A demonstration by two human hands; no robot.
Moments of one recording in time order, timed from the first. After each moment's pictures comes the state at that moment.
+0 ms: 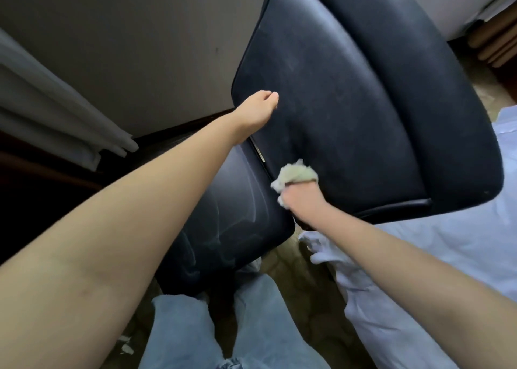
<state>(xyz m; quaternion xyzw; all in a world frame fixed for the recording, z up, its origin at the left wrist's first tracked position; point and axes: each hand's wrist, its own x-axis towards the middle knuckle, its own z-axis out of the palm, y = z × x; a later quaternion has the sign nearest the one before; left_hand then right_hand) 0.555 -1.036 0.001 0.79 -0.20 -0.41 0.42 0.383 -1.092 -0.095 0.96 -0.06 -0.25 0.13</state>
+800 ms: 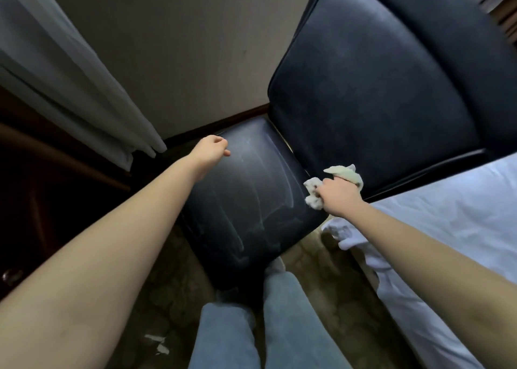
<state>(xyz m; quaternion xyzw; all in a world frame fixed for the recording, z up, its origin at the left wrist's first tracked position) 0.594 -0.807 -0.054 0.82 -0.08 -0.40 0.40 0.373 -1.002 -0.090 0.92 -0.20 -0.32 0.07</state>
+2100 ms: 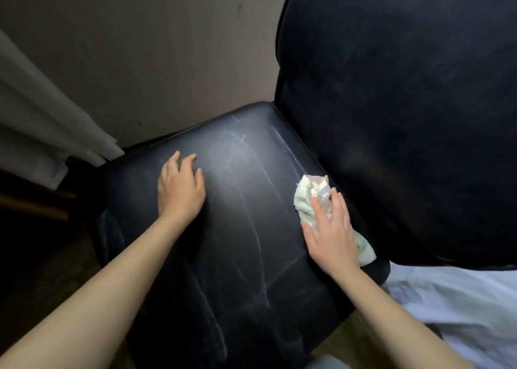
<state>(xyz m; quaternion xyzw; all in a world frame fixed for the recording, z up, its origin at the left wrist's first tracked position) 0.622 -0.845 -0.362 0.95 -0.18 -0.10 0.23 0.392 -1.020 -0.401 0.94 -0.32 0.06 -0.11</state>
